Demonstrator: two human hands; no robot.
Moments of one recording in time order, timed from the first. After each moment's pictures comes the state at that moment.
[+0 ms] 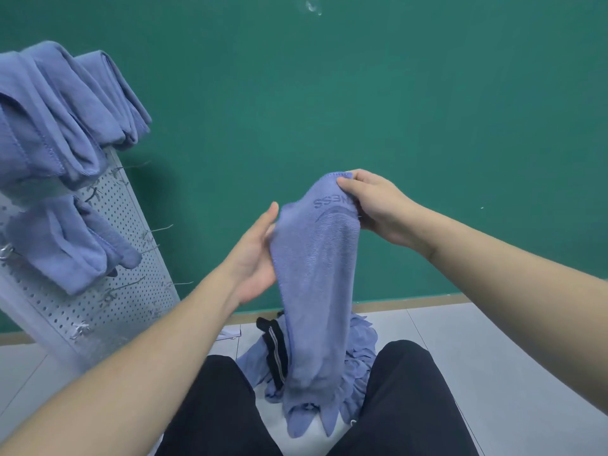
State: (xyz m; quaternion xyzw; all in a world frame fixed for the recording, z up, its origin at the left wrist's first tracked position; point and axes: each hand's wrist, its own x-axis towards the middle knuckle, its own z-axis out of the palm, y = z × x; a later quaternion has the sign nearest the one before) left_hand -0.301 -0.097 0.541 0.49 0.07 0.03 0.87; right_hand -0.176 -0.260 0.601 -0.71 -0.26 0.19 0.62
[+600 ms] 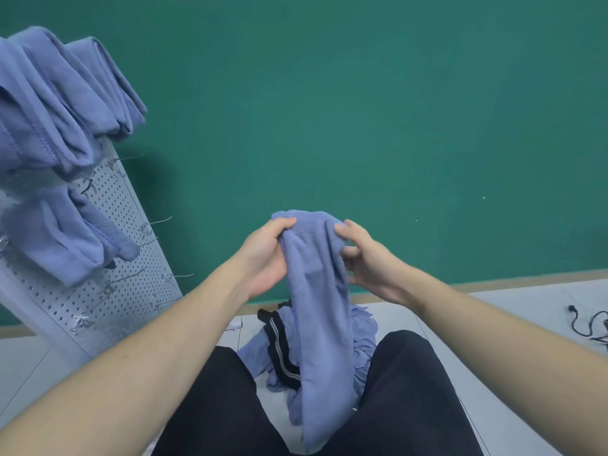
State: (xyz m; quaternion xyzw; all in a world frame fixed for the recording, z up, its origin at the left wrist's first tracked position) left_hand -0.291 -0.109 0.533 0.50 0.12 0.04 0.86; right_hand -0.190 -0.274 0.499 -0.64 -0.19 0.35 0.65
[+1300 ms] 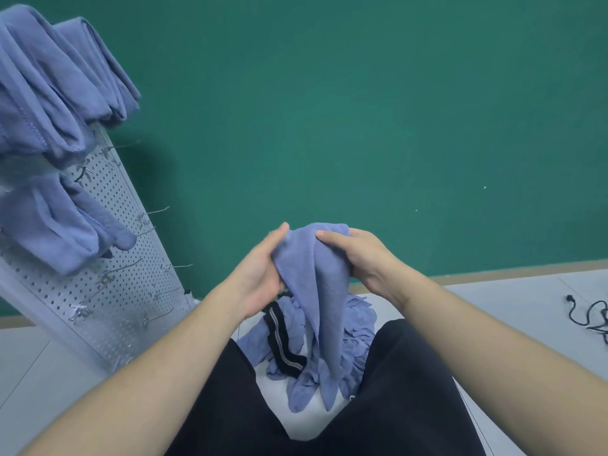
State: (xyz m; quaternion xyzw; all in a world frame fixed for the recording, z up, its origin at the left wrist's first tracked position) left_hand -0.309 -0.108 0.490 0.51 0.15 0.01 0.84; right_hand -0.209 -0.261 0.499 -0.67 -0.15 0.28 0.67
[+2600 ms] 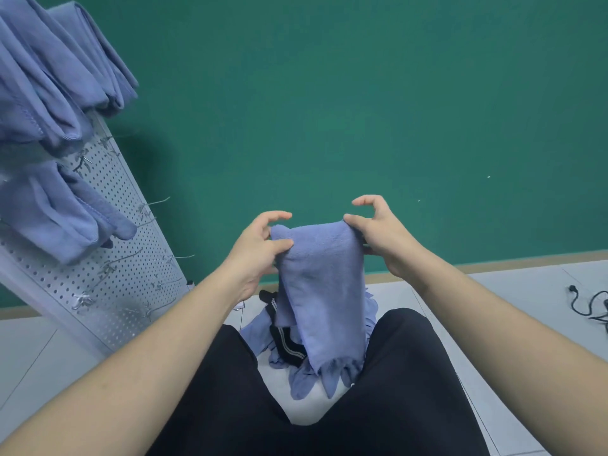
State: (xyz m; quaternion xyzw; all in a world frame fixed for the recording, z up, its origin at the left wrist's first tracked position) left_hand -0.308 -0.099 0.487 0.71 0.19 0.14 0.67; right_hand -0.187 -0.282 0.501 -0.76 -0.17 0.18 0.60
